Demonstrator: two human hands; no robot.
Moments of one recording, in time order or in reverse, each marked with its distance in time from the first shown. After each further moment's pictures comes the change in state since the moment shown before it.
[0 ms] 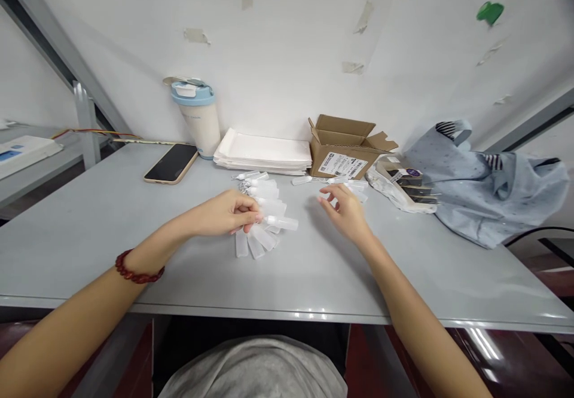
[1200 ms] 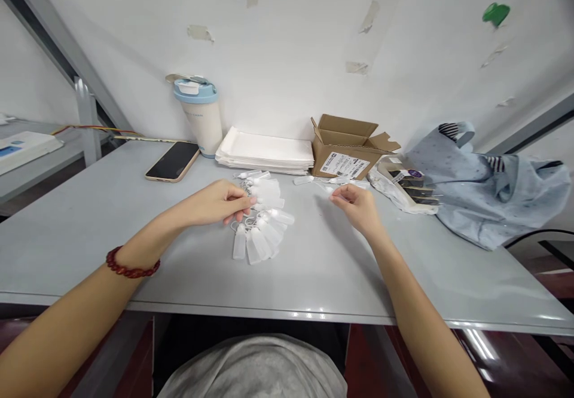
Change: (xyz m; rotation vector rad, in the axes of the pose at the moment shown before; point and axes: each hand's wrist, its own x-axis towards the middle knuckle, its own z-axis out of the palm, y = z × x) left_hand -0.003 -0.006 -0.015 0.056 0.139 -0.128; right_hand 0.005 0.017 -0.014 0.065 -0.017 0.268
